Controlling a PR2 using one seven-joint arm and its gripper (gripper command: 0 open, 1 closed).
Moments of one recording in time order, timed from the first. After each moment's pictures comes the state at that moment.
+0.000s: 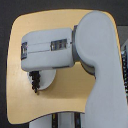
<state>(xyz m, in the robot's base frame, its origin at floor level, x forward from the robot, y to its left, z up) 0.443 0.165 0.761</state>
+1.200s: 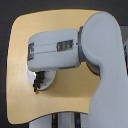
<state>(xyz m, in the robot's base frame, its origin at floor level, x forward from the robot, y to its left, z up) 0.443 0.137 0.747</state>
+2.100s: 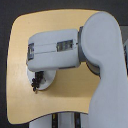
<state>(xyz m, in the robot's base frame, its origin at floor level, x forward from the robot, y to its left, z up) 0.443 0.137 0.747</state>
